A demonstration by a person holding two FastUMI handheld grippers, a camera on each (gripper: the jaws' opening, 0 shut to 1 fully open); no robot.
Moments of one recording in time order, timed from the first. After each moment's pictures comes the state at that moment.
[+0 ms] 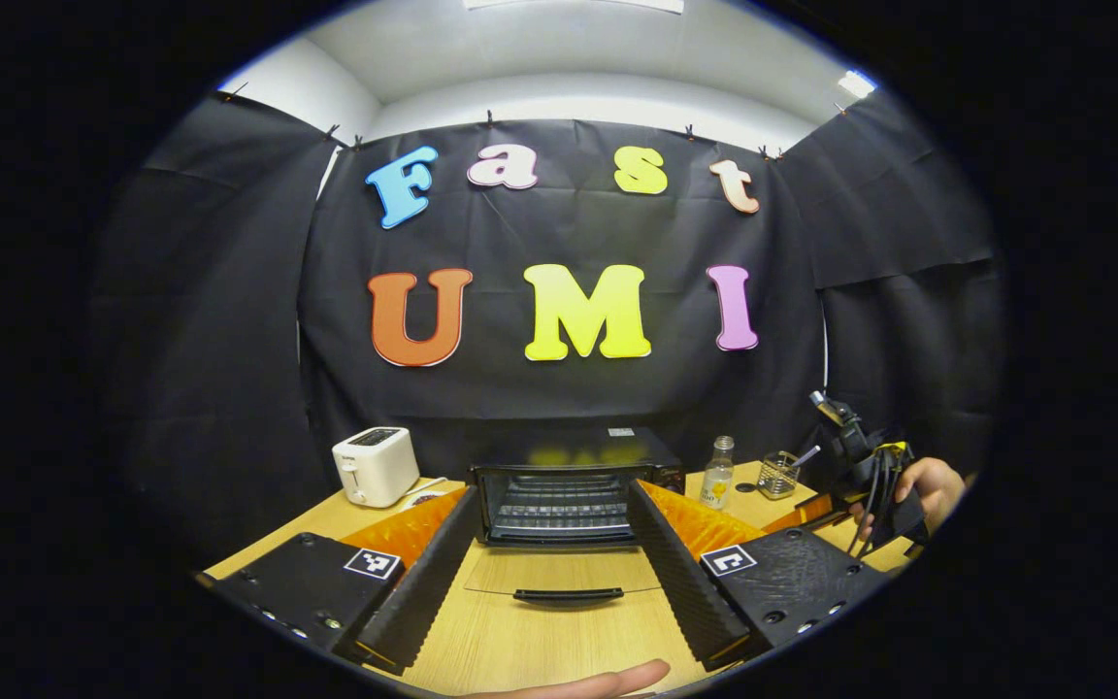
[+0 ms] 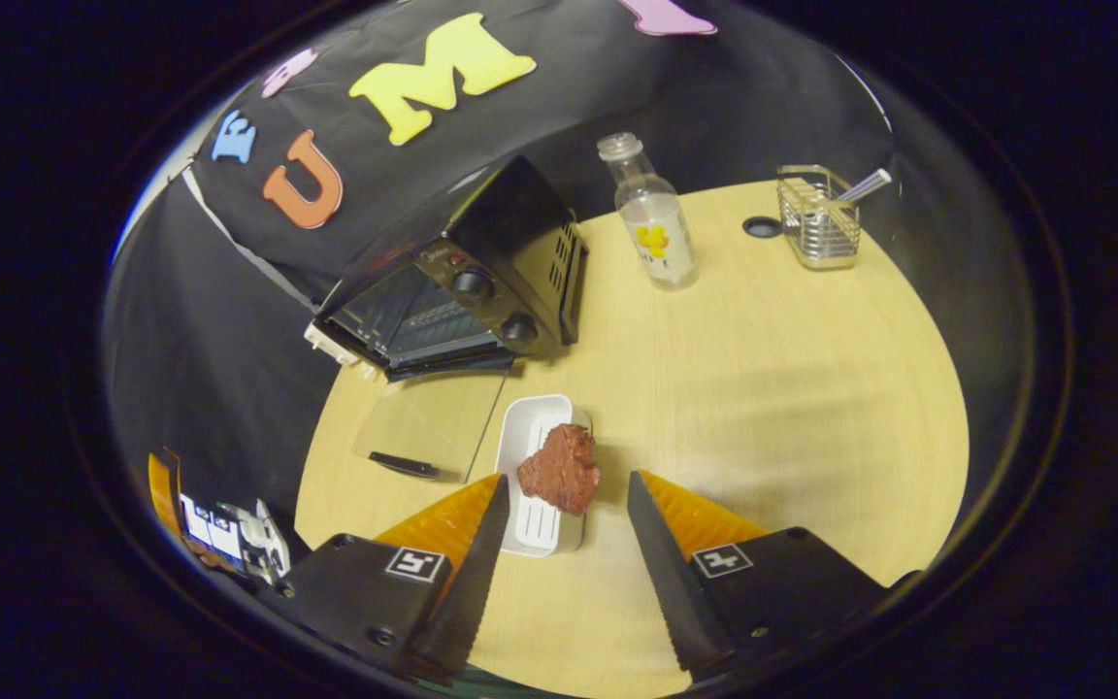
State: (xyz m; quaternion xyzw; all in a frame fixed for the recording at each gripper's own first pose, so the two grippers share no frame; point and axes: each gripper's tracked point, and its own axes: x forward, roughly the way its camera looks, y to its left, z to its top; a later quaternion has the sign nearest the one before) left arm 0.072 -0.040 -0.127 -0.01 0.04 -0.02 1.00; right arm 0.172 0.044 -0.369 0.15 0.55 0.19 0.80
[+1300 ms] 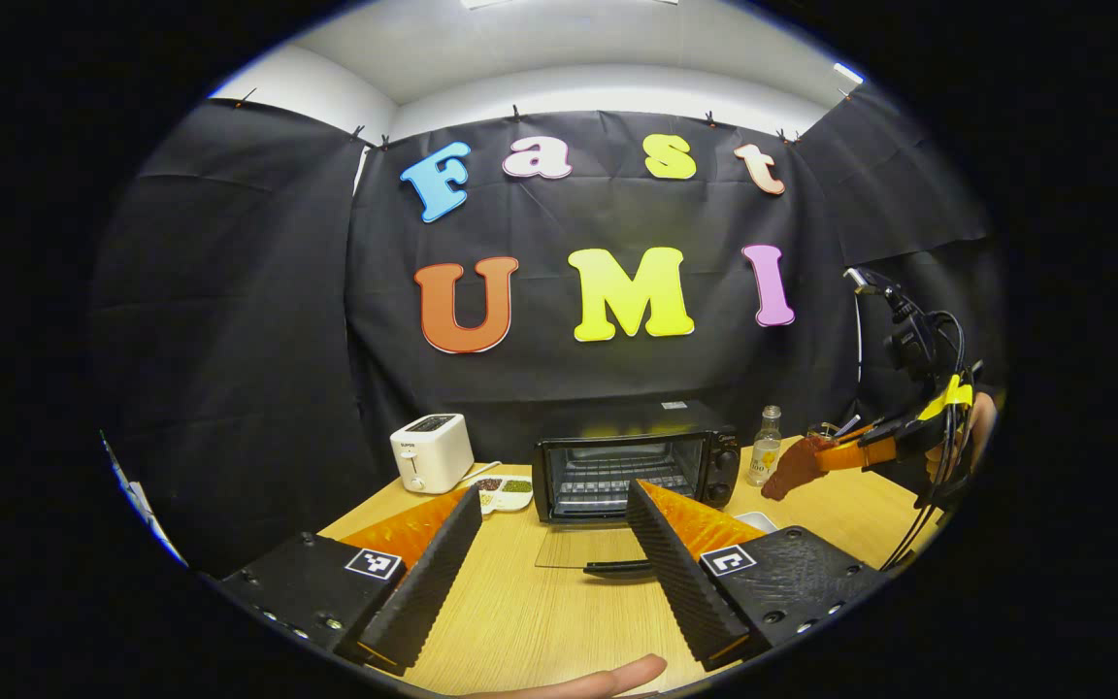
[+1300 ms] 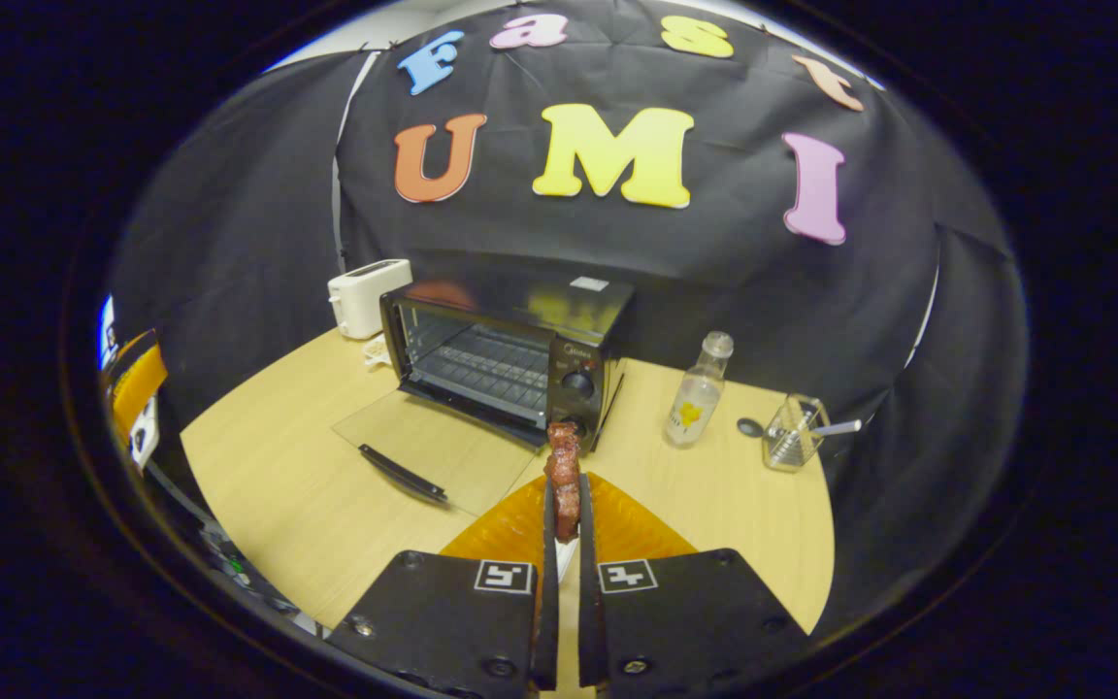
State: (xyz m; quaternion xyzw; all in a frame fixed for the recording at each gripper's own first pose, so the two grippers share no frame) left arm 0.041 0.035 -0.152 0.01 0.06 0.04 1.00; right arm 0.159 0.105 -0.254 -0.13 0.30 0.20 0.92
